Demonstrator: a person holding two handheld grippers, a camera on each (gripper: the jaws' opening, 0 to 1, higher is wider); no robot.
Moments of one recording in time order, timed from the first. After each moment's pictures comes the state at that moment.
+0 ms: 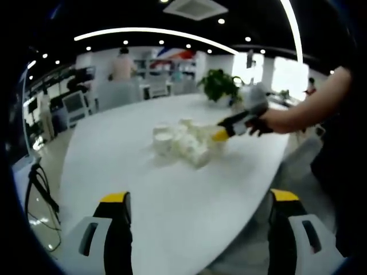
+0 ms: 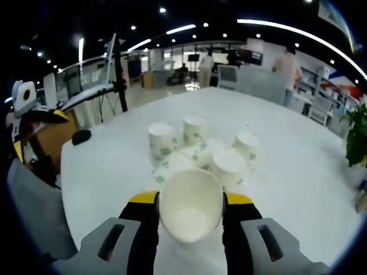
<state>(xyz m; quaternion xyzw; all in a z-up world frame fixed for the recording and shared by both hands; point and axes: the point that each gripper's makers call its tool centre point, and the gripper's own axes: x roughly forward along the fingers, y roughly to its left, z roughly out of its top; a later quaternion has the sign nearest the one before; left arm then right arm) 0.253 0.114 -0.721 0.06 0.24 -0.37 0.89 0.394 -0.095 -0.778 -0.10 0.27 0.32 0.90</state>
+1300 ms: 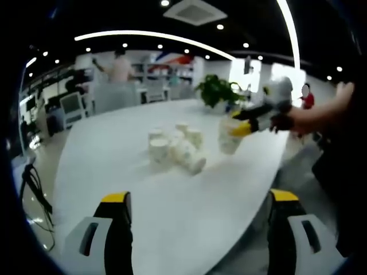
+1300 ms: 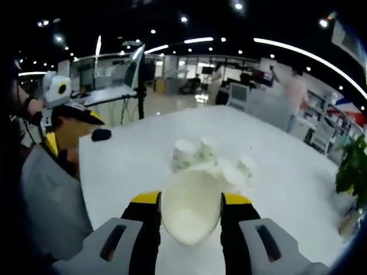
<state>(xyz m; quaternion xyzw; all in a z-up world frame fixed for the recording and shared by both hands) 0.260 0.105 -0.722 0.04 0.23 -0.39 0.89 0.334 -0.081 -0.716 -0.16 0.20 0.37 0.89</state>
